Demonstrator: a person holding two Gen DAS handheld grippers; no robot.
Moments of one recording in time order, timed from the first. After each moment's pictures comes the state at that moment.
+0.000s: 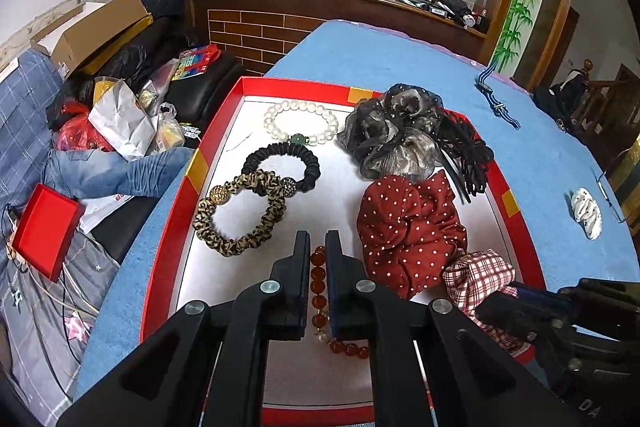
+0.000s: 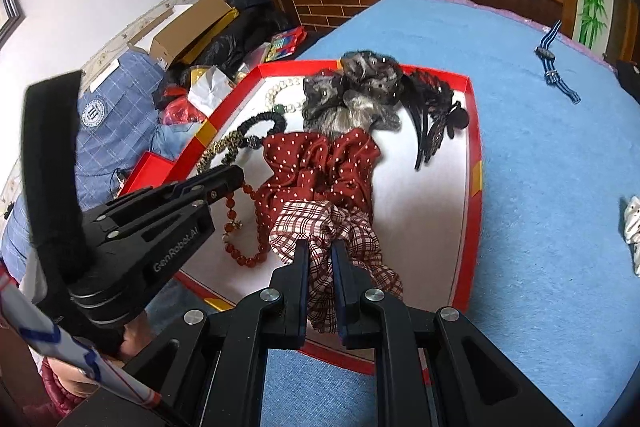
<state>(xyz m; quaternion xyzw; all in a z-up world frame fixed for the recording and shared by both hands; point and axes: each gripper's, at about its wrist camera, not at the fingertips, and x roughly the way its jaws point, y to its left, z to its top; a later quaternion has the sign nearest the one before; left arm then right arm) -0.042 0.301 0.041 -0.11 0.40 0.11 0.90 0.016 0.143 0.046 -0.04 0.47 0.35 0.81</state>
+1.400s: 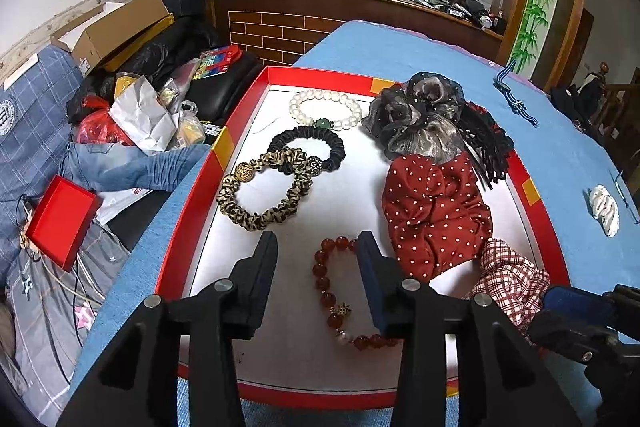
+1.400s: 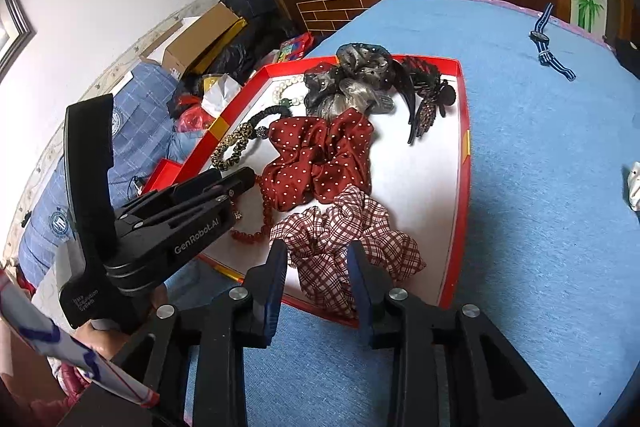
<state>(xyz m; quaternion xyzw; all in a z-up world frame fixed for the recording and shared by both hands) -0.058 0.300 0.030 -0.10 0.39 0.15 0.90 -0.002 0.110 0.046 0.00 0.46 0.36 0.81</state>
